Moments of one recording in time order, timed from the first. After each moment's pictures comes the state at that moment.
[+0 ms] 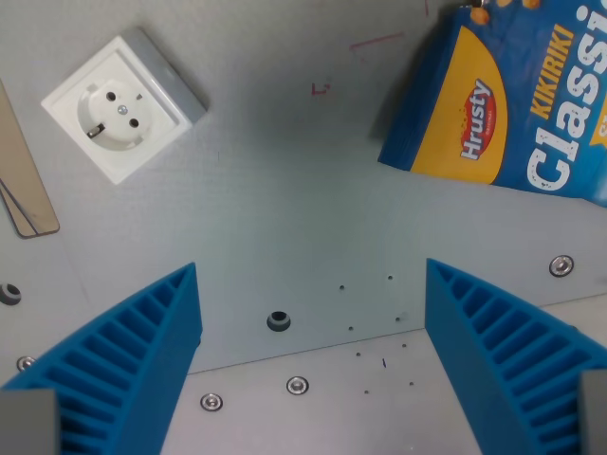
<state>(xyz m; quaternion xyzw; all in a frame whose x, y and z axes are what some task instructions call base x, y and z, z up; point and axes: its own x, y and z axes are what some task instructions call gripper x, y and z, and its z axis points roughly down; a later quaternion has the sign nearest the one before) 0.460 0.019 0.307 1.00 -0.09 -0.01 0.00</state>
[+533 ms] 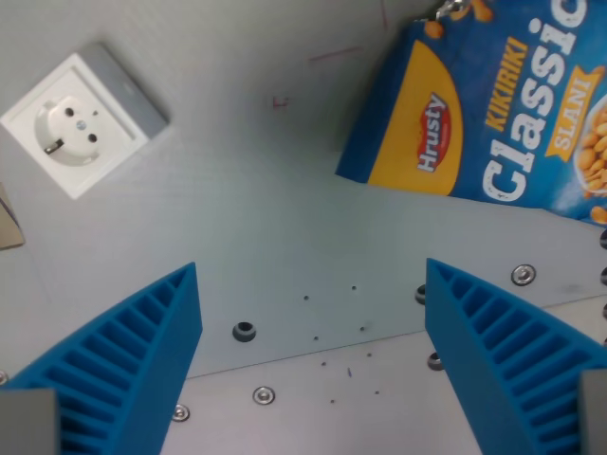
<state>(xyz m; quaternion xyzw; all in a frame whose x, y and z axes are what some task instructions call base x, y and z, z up) 0.462 -0.013 0.308 1.00 -0.09 -0.01 0.00</state>
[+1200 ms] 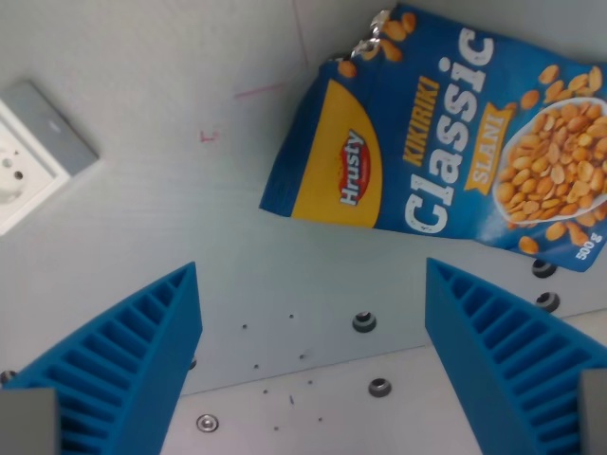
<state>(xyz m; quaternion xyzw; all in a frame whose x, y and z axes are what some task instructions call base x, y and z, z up) 0.469 -0.065 0.308 1.00 -0.10 0.00 0.00</state>
